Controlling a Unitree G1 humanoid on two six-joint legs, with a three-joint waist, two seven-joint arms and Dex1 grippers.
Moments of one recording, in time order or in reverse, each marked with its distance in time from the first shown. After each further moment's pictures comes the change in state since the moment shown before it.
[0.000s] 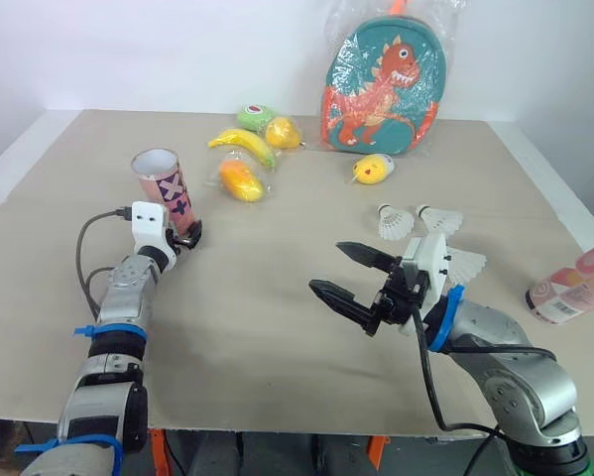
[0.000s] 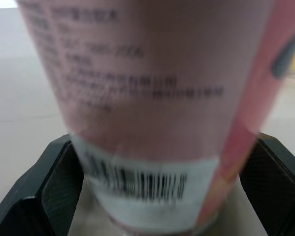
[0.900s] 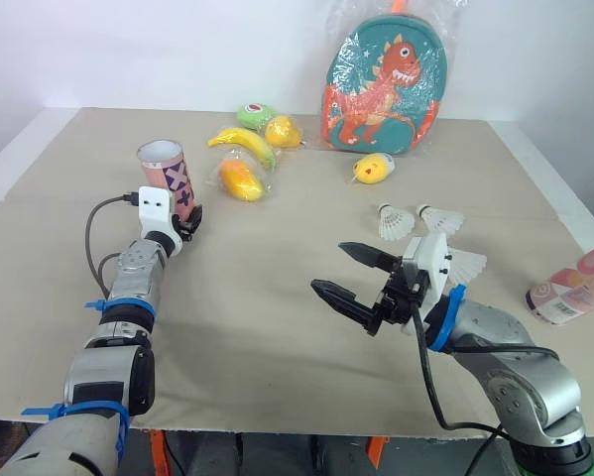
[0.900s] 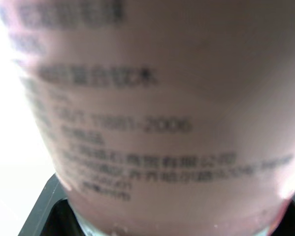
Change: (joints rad) left arm -0.148 0.000 0.005 0.251 0.004 -0.159 -0.031; right arm 0.000 -0.015 -0.003 -0.001 -0.002 0.012 -0.007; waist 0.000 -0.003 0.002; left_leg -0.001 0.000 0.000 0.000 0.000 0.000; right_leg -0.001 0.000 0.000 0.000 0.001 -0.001
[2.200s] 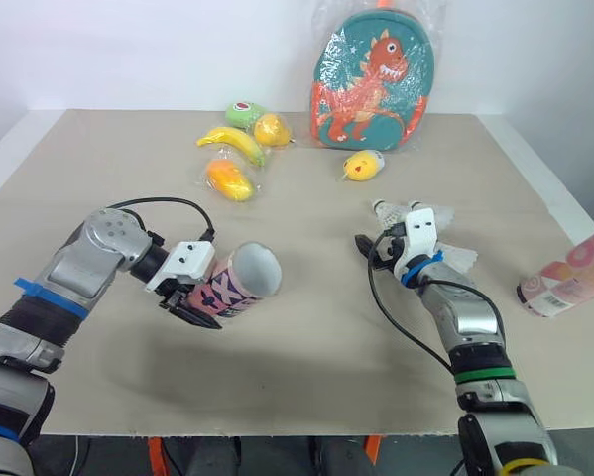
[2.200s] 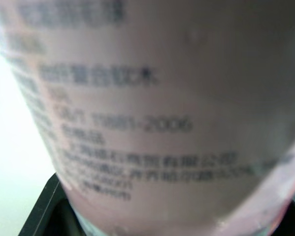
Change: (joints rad) left arm 0.122 0.534 -0.644 -0.845 -0.132 0.311 -1.235; right arm -0.465 0.179 -0.032 1.079 -0.439 -0.306 -0.233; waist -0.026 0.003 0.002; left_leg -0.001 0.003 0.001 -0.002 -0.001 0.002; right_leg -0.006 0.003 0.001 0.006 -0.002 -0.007
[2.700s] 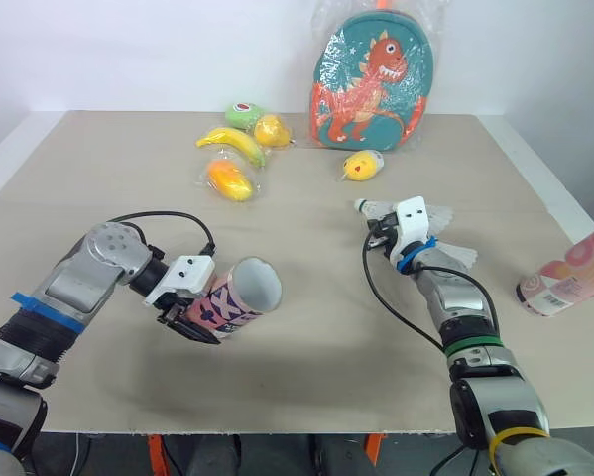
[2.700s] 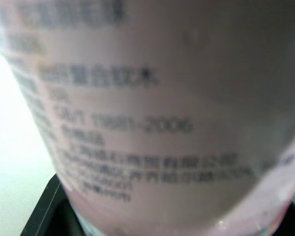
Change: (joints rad) left arm 0.064 0.005 0.017 -0.040 0.007 0.005 0.001; right arm -0.101 0.011 0.009 0.211 -0.081 -0.166 0.060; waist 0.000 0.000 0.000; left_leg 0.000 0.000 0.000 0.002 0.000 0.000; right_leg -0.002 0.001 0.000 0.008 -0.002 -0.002
